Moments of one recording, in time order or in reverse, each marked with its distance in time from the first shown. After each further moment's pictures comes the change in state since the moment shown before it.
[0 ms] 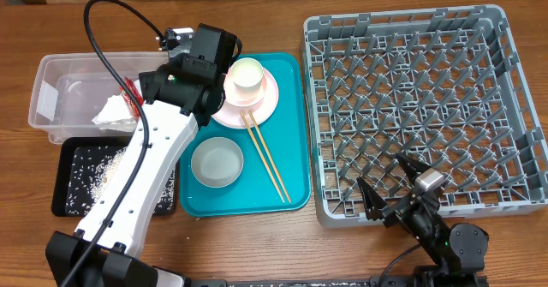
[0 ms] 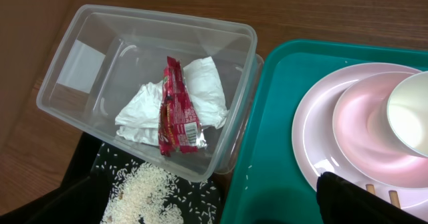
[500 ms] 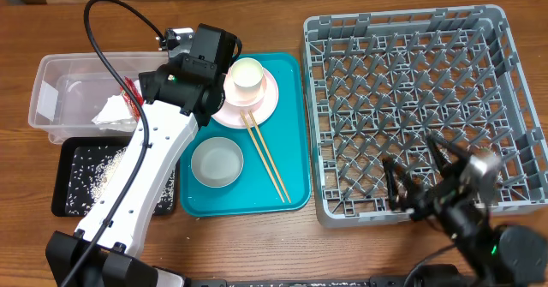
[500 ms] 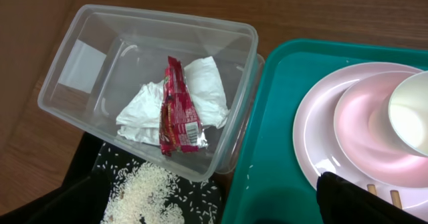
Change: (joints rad) left arm 0.000 0.000 0.000 -0.002 -0.003 0.000; right arm 0.000 0.298 0.568 -0.237 0.066 0.204
